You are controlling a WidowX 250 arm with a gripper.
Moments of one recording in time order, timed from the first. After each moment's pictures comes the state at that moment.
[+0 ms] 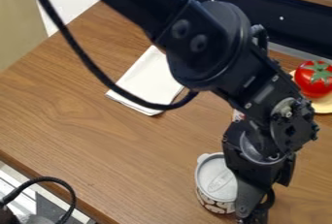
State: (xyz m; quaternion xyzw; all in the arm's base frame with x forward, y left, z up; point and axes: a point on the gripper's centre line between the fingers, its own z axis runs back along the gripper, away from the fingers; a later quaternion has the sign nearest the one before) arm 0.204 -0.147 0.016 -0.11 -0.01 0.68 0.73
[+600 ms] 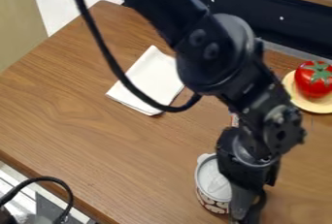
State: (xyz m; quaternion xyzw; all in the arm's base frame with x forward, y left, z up) arm 0.211 -0.129 -0.003 -0.08 -0.01 0.73 0.68
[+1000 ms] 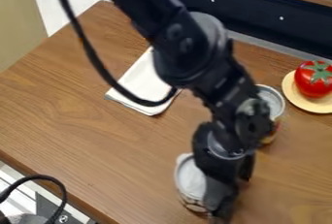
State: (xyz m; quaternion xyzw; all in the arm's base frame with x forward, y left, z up) arm 0.208 -0.097 -0.008 -0.06 -0.02 0.72 0.69
